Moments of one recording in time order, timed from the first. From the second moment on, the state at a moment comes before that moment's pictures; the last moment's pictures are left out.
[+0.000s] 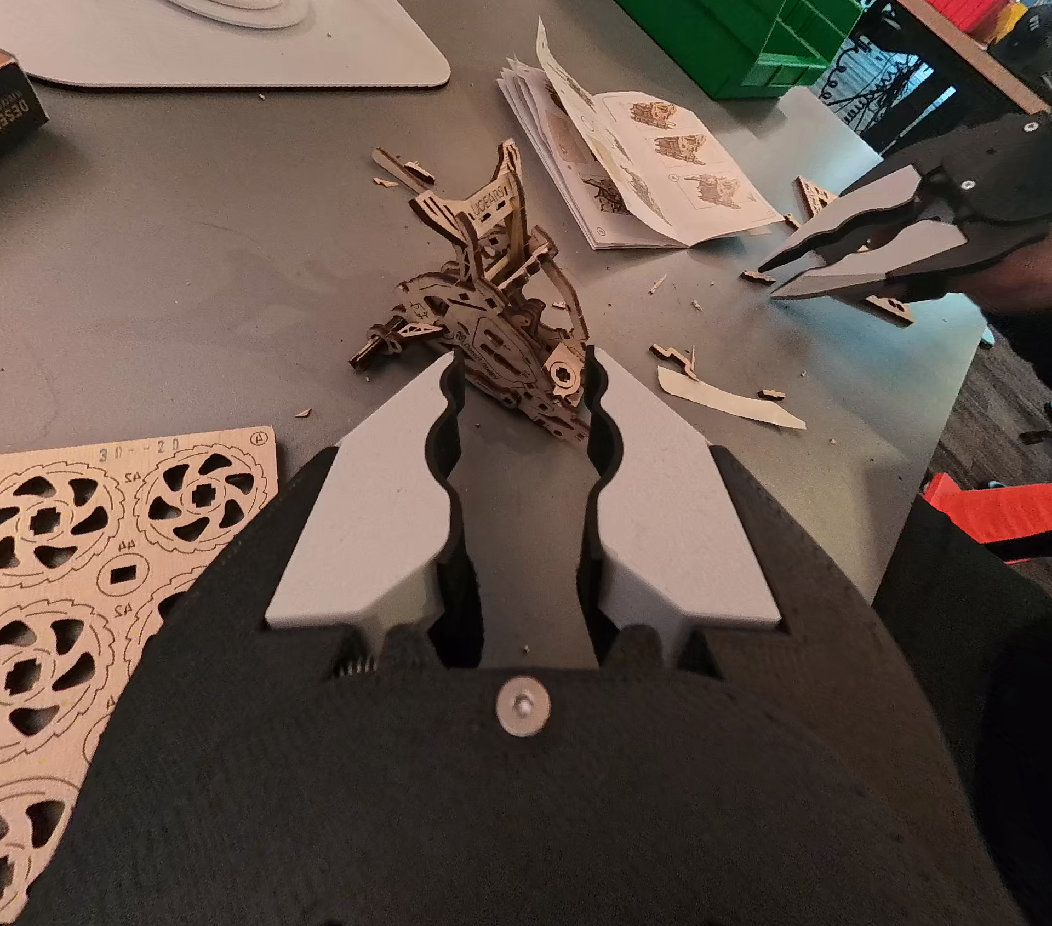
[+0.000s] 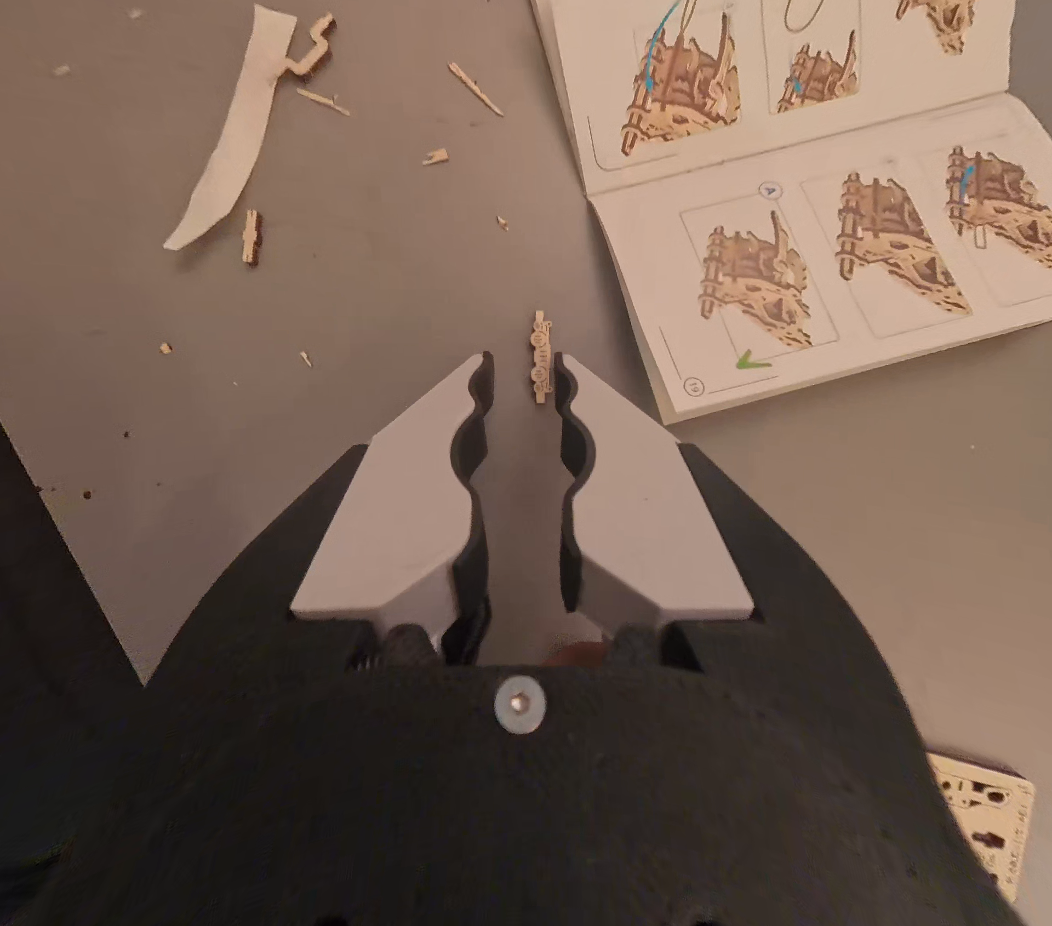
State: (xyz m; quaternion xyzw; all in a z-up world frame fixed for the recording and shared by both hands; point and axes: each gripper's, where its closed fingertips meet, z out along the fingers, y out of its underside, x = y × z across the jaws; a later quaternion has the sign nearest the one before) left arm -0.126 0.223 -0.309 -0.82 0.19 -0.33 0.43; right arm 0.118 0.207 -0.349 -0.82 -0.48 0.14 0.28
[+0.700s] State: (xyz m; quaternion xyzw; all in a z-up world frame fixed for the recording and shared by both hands) left arm -0.129 0.223 -0.306 -0.81 0.17 -0.35 0.43; right arm 0.017 0.246 -0.353 -0.74 -0.58 0.20 0.26
